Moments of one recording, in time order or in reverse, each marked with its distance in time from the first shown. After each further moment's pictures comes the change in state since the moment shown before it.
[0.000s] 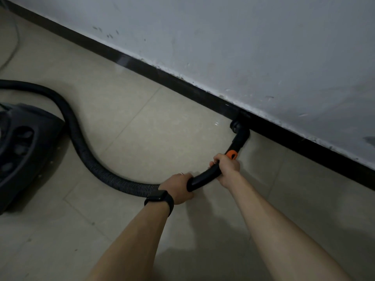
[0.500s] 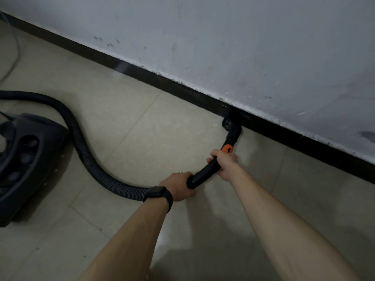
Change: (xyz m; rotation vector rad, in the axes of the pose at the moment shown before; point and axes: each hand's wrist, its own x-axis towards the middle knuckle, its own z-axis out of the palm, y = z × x) left_hand -0.008 -0.011 -0.019 -0.008 -0.046 -0.014; right_hand -0.006 -0.010 0.016 -0.129 -0.077 0.005
